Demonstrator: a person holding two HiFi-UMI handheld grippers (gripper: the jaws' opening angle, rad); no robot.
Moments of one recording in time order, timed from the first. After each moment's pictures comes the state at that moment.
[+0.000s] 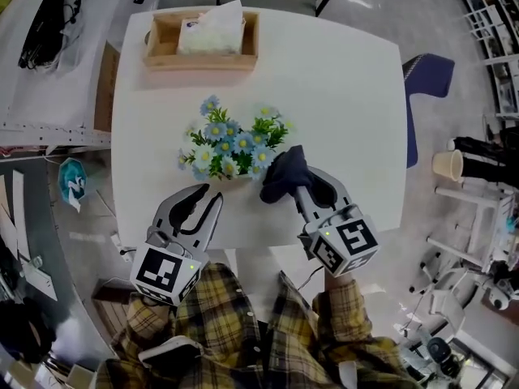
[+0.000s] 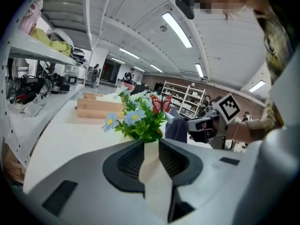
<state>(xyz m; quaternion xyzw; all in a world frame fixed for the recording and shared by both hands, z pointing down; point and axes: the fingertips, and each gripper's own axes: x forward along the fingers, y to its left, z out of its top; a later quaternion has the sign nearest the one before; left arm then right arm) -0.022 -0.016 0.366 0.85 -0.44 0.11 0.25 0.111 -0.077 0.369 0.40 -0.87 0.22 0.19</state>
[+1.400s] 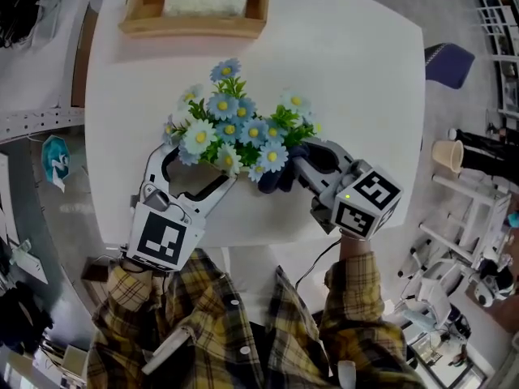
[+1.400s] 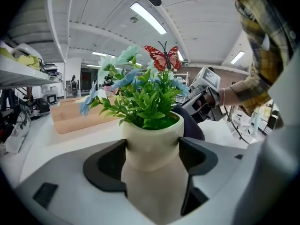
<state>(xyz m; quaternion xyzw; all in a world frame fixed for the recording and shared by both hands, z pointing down) -0.005 -0.066 0.426 0.89 -0.38 0.20 0.12 0.086 -0.102 0.424 0.23 -0.90 0.31 0.21</state>
